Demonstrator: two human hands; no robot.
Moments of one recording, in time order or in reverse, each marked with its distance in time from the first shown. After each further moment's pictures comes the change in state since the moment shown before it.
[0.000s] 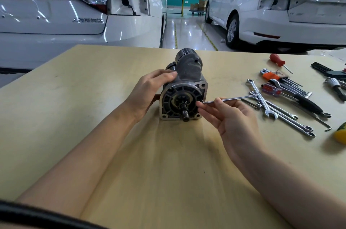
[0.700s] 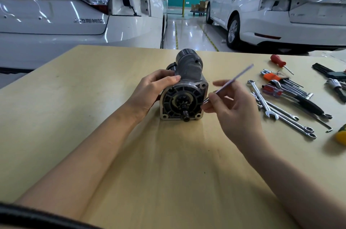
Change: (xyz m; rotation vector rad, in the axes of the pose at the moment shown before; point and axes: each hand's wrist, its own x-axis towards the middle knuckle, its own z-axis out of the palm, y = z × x) left_hand -0.002 0.000 0.002 -0.016 0.025 0.010; right_hand 0.010 -0.008 0.000 -0.720 -0.119 -0.466
